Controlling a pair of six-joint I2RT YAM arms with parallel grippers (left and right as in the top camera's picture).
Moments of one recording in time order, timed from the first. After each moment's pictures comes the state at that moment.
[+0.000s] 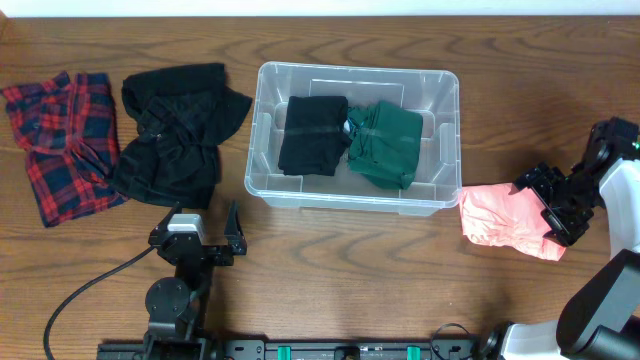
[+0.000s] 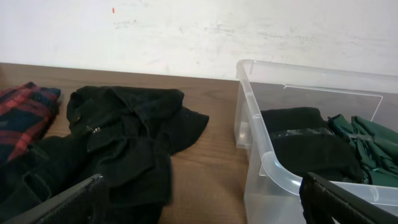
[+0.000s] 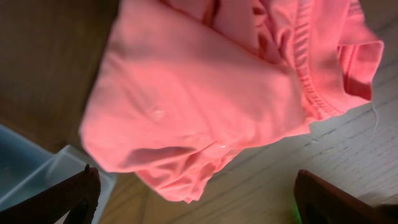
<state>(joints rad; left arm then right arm) -0.10 0.01 0.03 -0.14 -0.03 -0.12 -0.42 1.61 1.12 -1.10 -0.15 0.55</state>
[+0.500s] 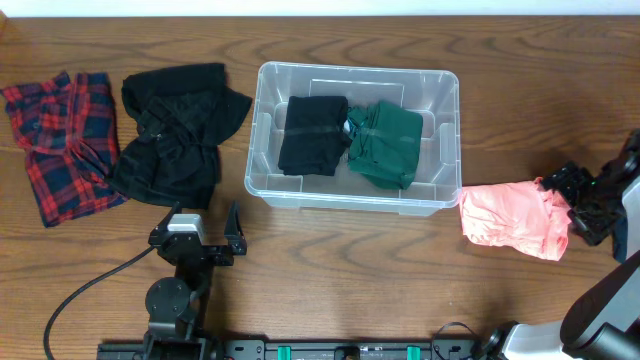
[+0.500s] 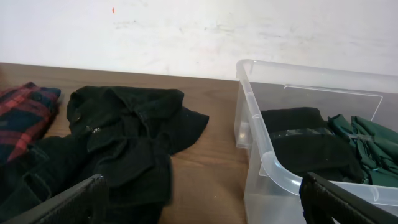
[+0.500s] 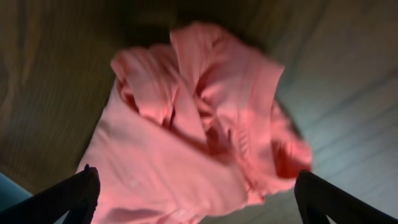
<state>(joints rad) -0.10 0.01 0.03 -0.14 -0.03 -0.12 -0.57 1.61 1.12 -0.95 -0.13 0.40</state>
